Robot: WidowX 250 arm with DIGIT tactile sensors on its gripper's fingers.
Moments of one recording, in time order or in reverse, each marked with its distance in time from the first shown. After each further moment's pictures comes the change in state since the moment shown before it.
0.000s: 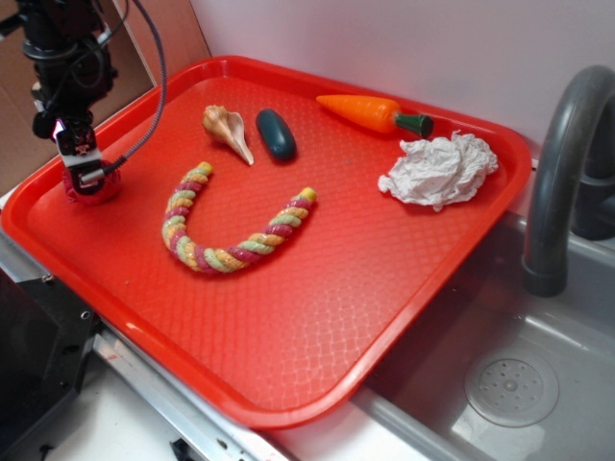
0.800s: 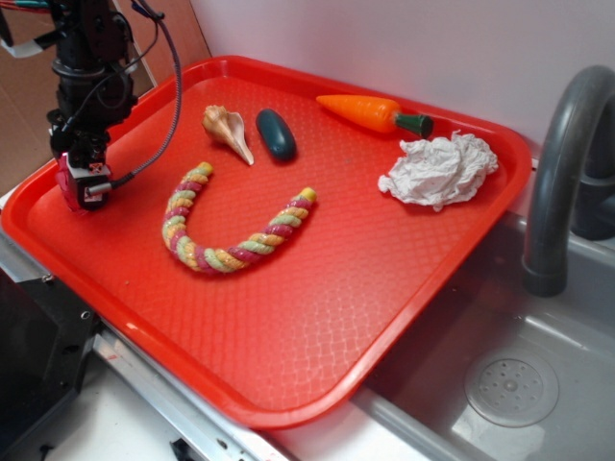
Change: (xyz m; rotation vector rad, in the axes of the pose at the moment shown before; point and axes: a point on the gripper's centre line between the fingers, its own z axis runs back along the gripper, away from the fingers) arm 0.003 -0.007 -0.013 -0.035 0.049 0.059
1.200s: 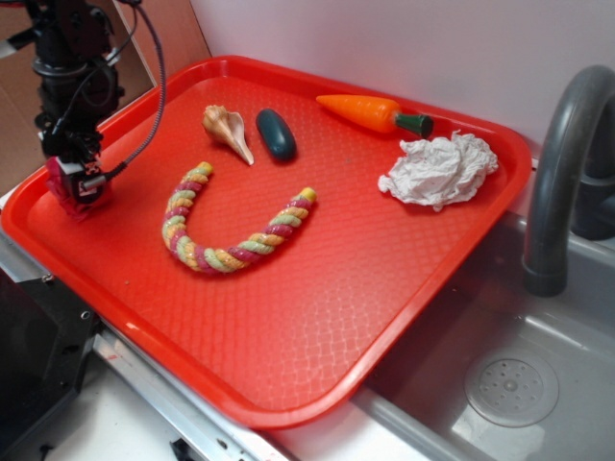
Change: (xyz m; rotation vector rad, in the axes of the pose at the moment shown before) arm -0.010 -0.014 0.016 0.061 -0.093 0.123
